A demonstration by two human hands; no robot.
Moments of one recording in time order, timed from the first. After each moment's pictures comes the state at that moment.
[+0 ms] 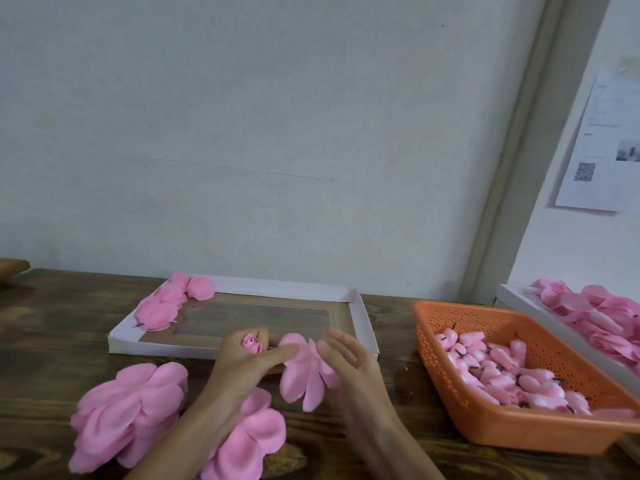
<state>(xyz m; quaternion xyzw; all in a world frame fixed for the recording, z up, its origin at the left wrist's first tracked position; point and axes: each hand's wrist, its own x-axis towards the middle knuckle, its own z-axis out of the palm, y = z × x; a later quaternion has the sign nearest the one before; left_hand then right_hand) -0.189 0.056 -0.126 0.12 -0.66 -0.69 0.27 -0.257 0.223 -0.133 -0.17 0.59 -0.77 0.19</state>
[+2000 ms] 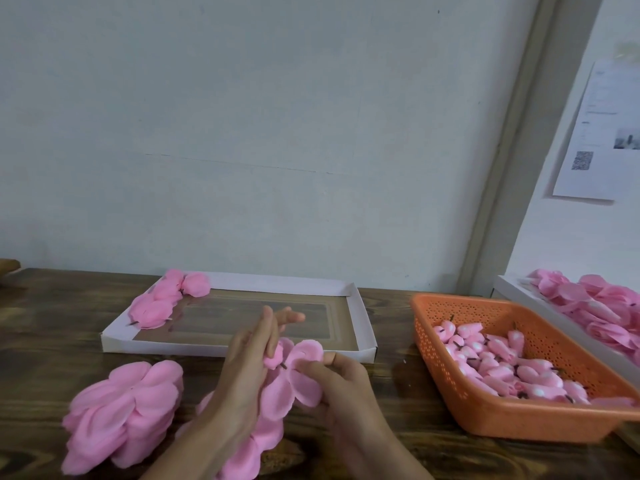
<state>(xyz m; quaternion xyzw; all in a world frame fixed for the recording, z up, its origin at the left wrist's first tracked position) -0.183 0.088 -0.116 0.02 -0.52 -0.81 0.27 -0.229 0.222 -0.129 -0.13 0.60 -0.75 0.25</state>
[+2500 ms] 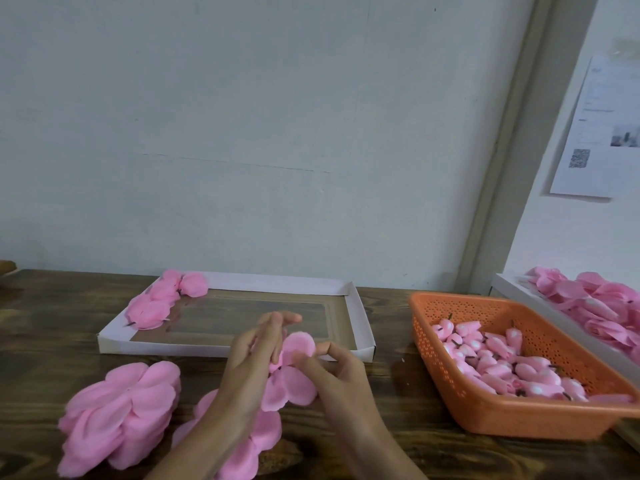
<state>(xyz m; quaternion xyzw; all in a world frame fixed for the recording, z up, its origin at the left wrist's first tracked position) -0.184 0.092 -0.120 0.01 -0.59 -0.74 0.32 -0.231 0.219 -0.128 -0.21 0.62 -0.73 0.17</state>
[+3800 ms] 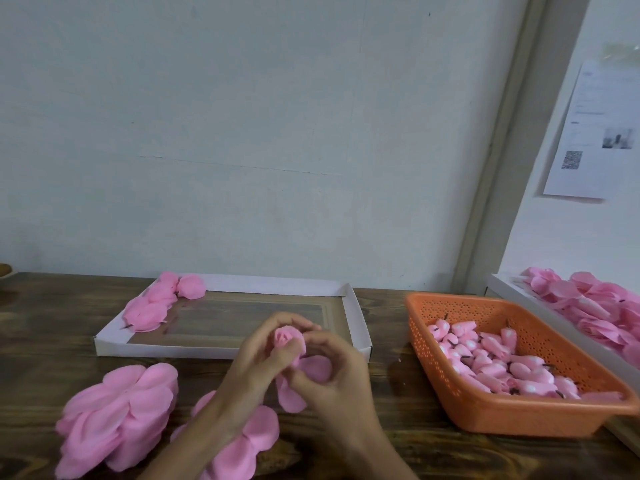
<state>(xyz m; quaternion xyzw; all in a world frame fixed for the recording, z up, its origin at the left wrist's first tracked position) -0.179 0.081 -0.119 -0.10 -0.68 -0.68 0.24 -0.235 0.218 -0.129 -0.39 0.62 -0.68 -0.03</state>
